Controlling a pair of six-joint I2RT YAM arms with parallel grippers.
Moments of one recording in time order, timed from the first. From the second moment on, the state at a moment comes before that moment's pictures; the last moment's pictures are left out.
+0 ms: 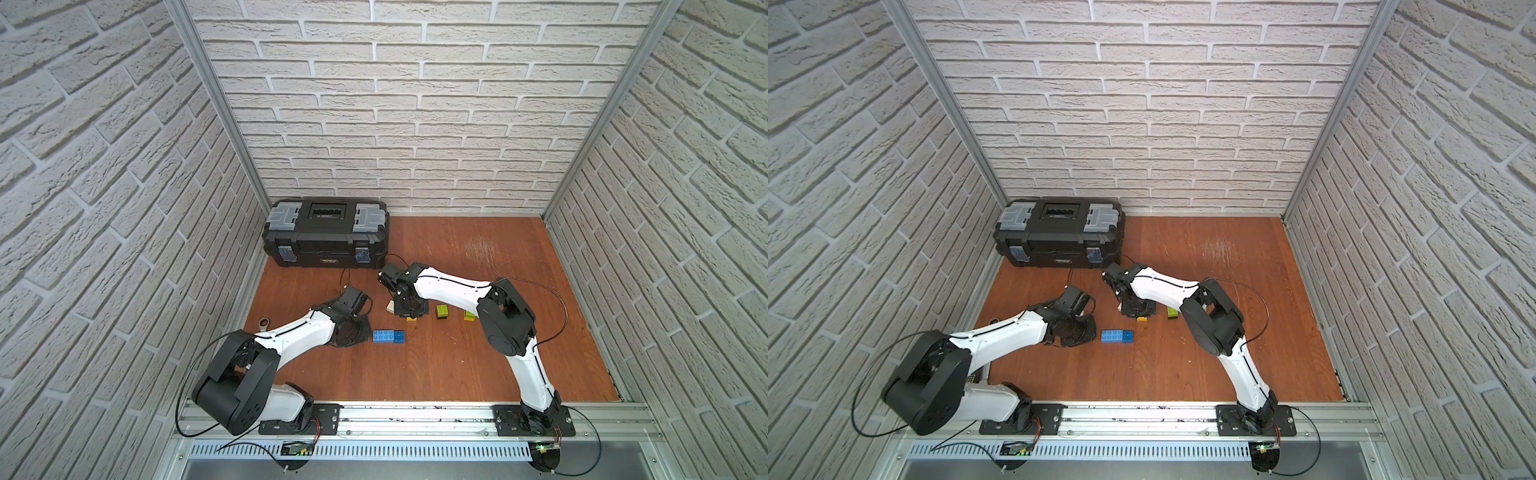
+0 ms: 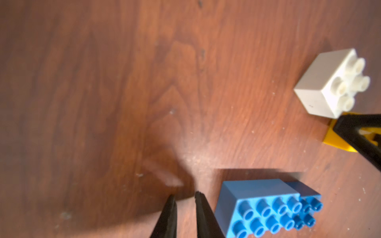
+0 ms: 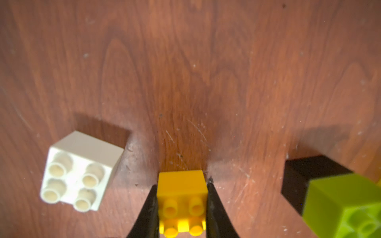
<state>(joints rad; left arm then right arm) -0.53 1.36 0.62 -0.49 0.10 -0.77 0.80 2.18 1.69 -1.04 0.18 0.84</state>
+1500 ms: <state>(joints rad) -0.42 1.23 0.58 -0.54 0.09 -0.75 0.87 2.38 2.22 -1.23 0.23 0.69</state>
